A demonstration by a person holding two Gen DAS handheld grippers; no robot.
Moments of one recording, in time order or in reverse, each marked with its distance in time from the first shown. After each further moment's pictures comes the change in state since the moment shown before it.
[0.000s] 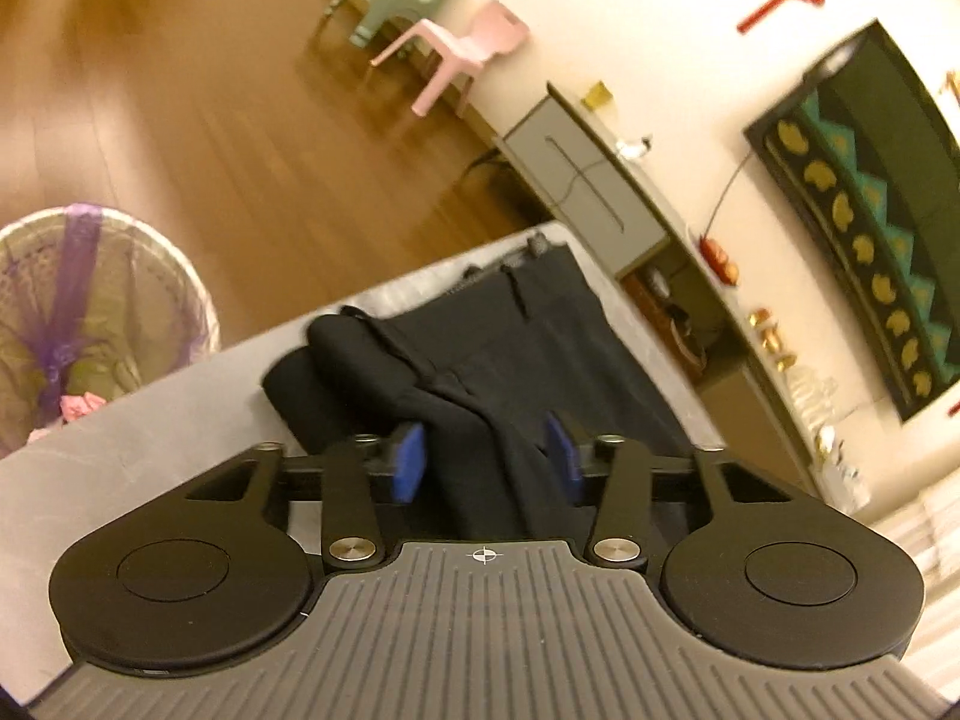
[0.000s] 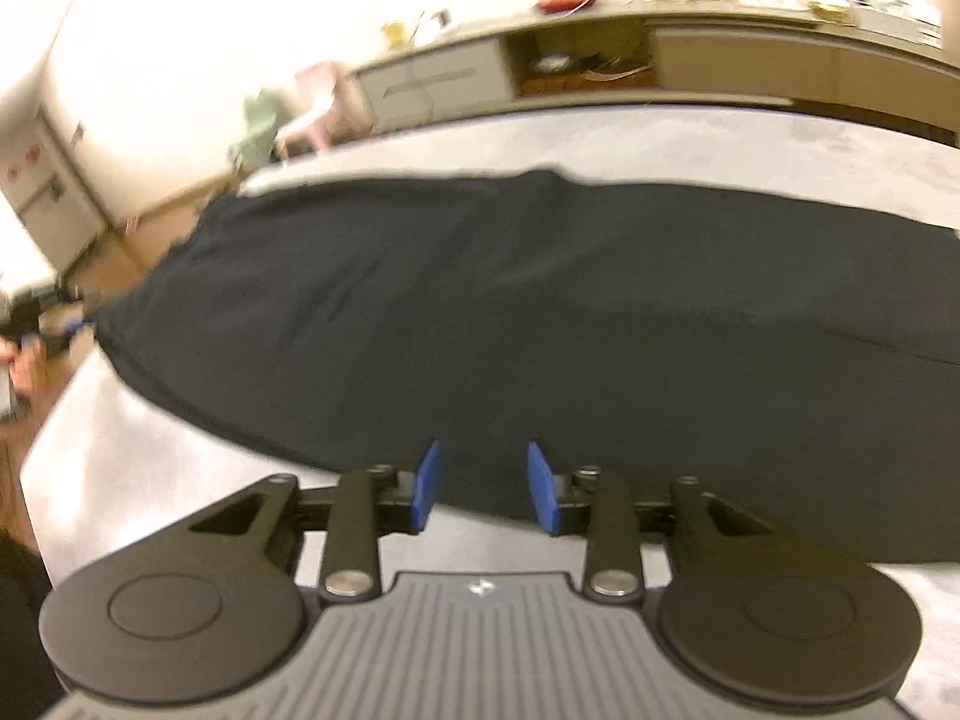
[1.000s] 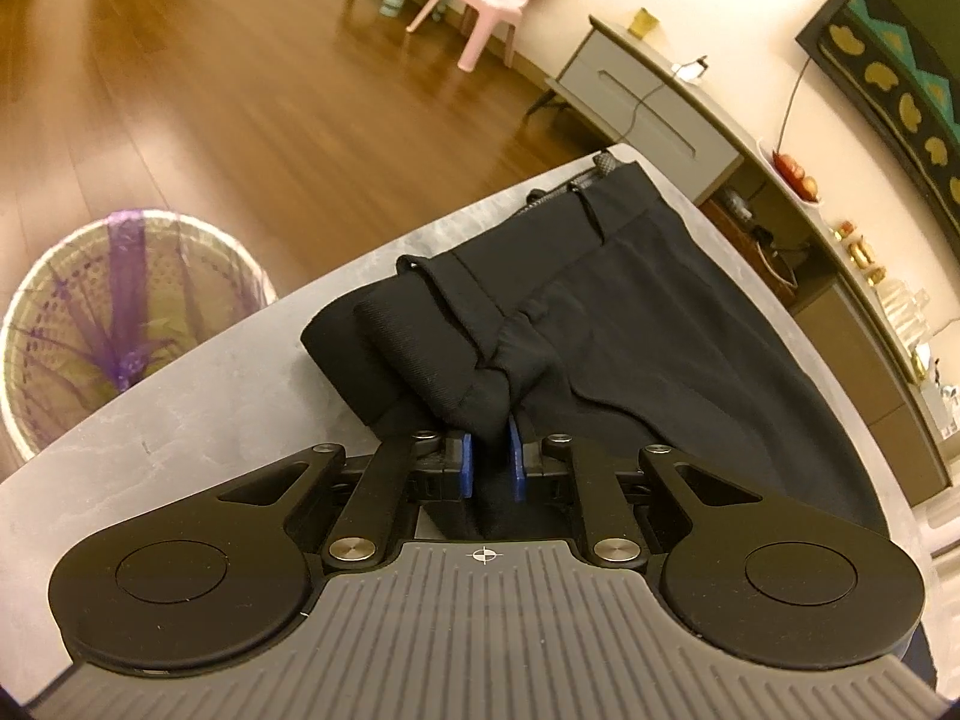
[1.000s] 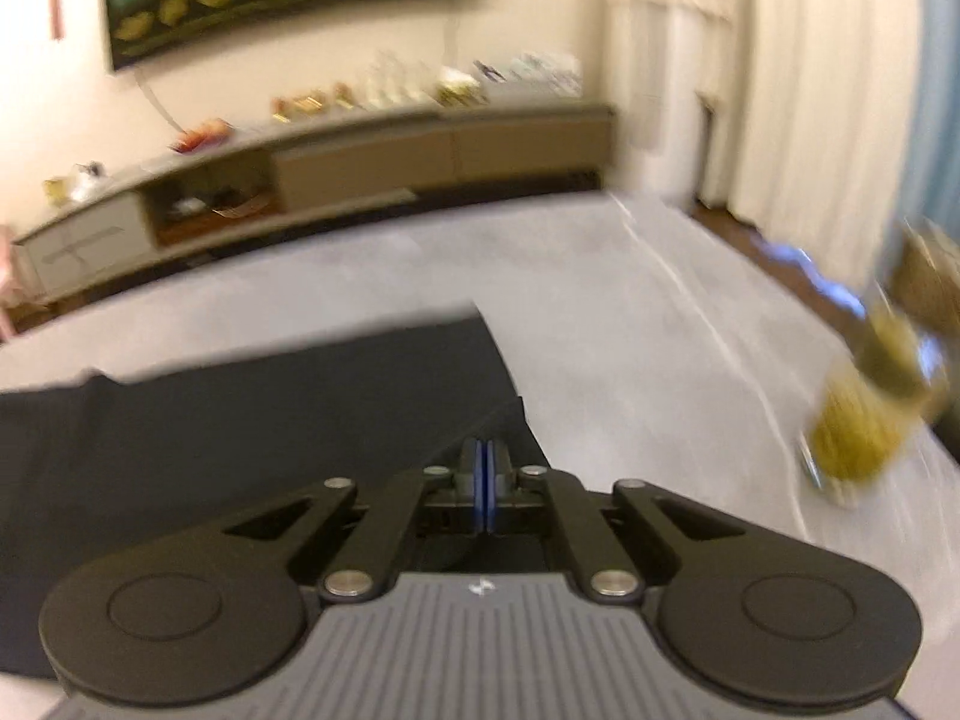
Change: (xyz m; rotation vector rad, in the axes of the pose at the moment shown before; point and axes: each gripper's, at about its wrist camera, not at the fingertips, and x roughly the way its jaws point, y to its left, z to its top) left arm 0.026 -0.006 -0.014 0.120 0.092 0.193; right arm -0.073 -0.121 0.034 0.236 -0.281 -0.609
